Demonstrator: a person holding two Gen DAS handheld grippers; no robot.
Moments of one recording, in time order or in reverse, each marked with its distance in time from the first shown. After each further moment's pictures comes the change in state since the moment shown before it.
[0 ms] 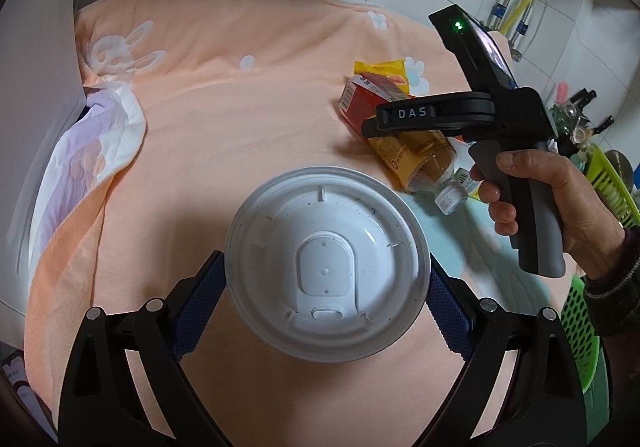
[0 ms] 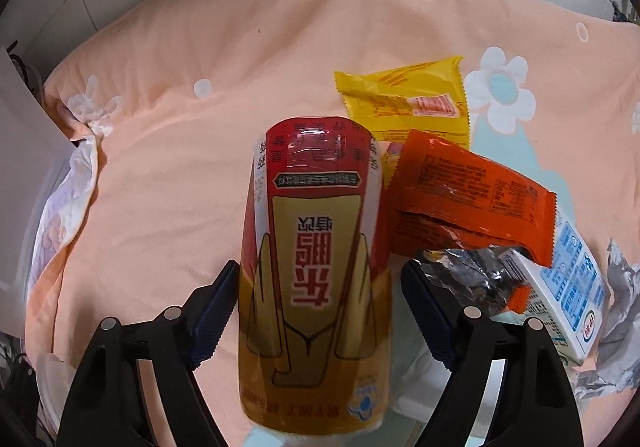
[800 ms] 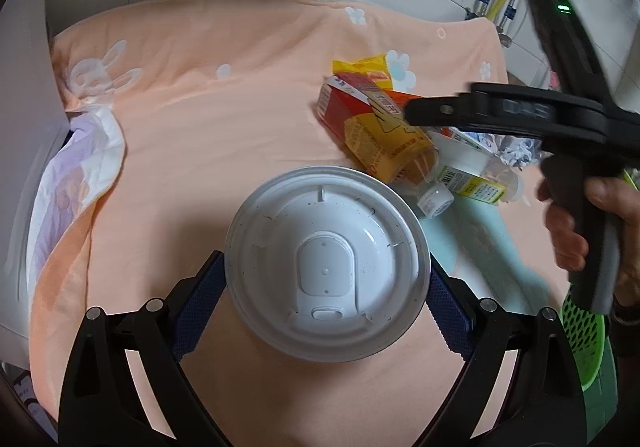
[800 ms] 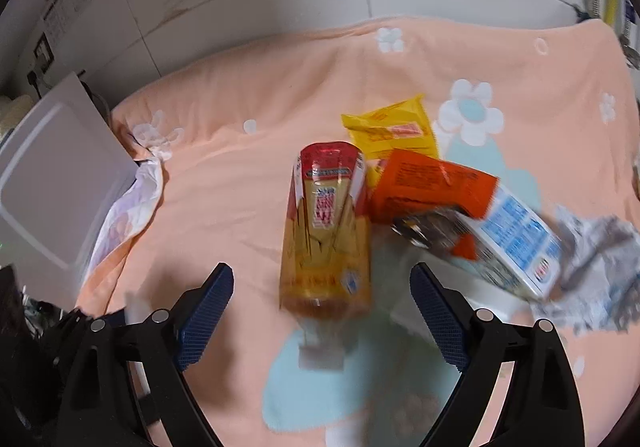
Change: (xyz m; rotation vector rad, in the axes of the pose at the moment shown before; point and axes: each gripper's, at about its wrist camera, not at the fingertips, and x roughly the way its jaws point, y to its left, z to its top) left arm 0.007 -0.019 0.012 0.061 0.015 0.005; right arm -0.080 -0.012 -0.032 0.022 -0.144 0.115
